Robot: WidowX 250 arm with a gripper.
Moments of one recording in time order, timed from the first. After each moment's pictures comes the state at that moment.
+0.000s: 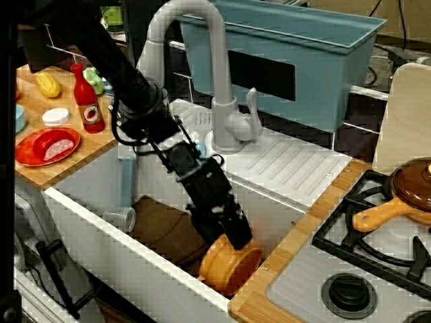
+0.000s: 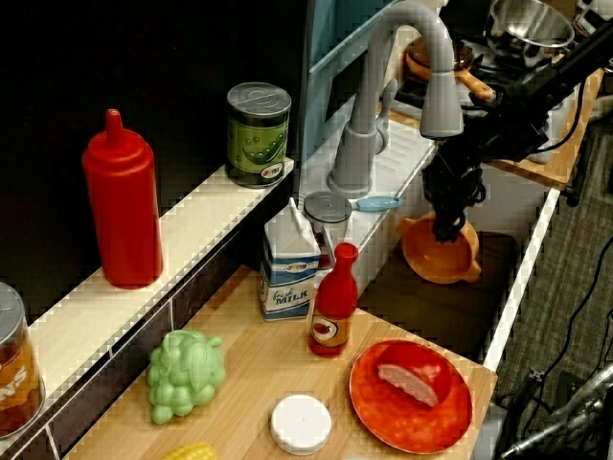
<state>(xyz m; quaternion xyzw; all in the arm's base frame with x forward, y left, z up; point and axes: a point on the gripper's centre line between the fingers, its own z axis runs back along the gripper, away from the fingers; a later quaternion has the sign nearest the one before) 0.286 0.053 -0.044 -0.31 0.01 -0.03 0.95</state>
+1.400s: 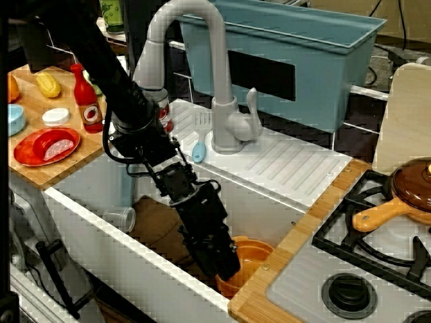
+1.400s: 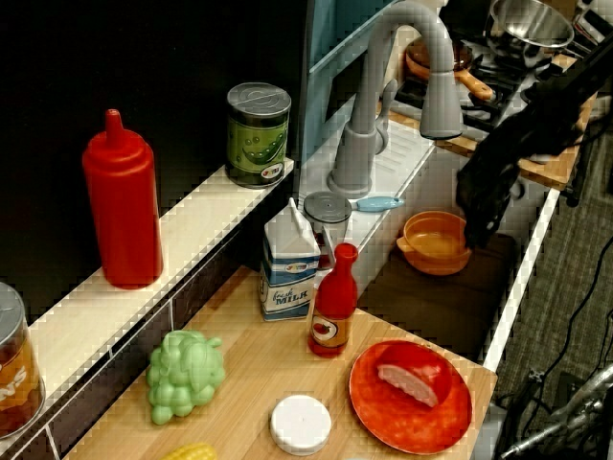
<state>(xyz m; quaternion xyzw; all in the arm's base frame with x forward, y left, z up) 0.253 0.042 -0.053 -0.25 0.01 -0.05 0.97</state>
